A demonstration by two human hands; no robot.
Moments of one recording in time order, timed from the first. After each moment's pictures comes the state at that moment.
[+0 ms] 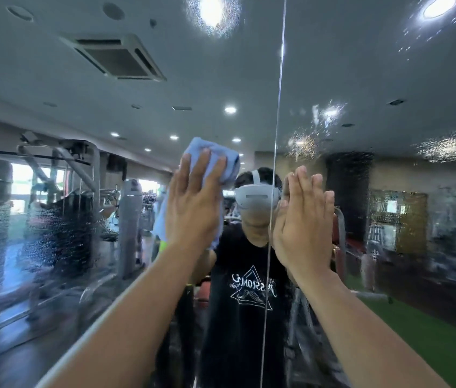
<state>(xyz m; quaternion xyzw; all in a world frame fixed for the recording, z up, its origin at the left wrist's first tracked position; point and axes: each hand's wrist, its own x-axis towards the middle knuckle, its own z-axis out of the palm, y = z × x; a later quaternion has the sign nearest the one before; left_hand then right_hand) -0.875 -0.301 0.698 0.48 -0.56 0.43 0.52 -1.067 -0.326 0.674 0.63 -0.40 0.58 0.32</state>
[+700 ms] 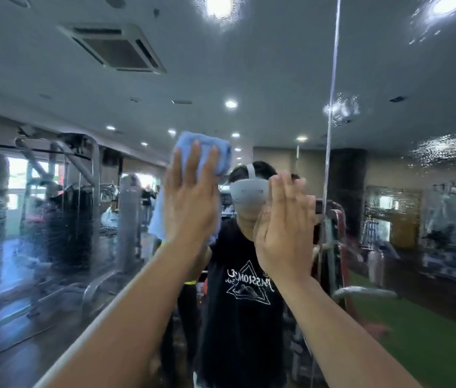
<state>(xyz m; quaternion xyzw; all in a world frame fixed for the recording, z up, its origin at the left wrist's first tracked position) -0.786 -0.295 0.707 0.50 -0.54 0.41 0.54 -0.954 -0.318 0.662 0.64 -0.37 0.60 0.31</state>
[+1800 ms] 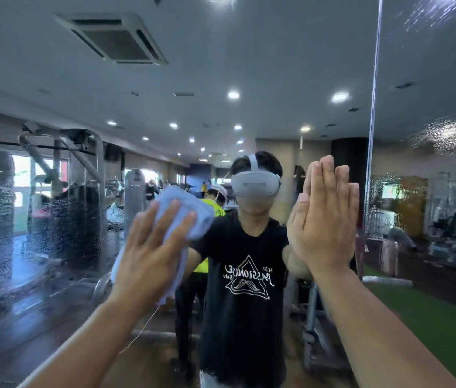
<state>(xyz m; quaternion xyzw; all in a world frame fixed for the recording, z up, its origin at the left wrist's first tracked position) -0.653 -0.267 0.594 0.48 -0.62 0.49 0.38 -0.947 -0.336 0.655 0.57 -0.41 0.60 0.38</state>
